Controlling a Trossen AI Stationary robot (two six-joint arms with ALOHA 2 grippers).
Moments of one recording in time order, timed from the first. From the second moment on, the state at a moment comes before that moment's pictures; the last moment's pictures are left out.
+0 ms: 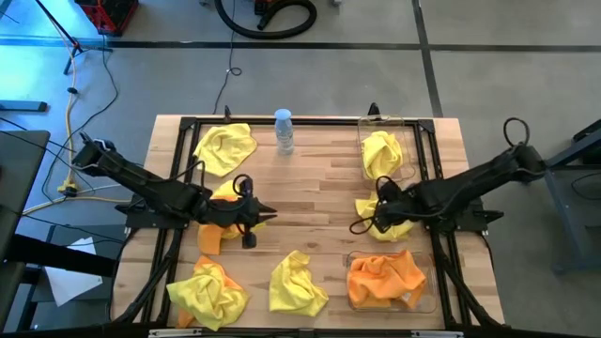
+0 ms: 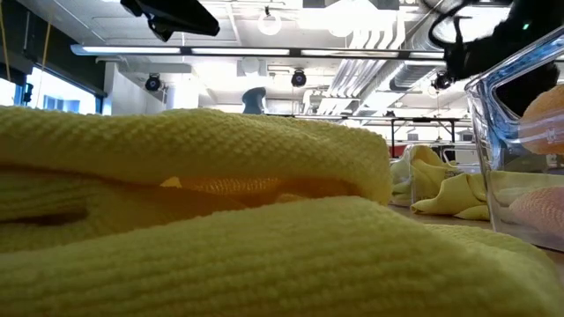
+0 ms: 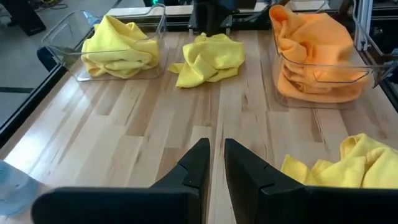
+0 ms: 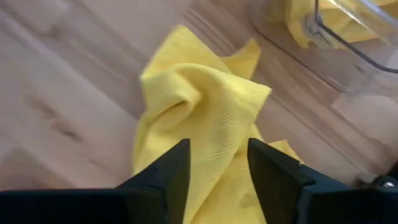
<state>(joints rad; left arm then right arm) -0.39 1.19 0.81 -0.17 -0.50 -0.18 0.30 1.19 0.79 -1.04 0.29 1.16</state>
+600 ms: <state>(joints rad) -0.39 1.13 0.73 -0.11 -0.37 -0.05 0.26 1.56 0.70 -0.88 0.15 1.18</state>
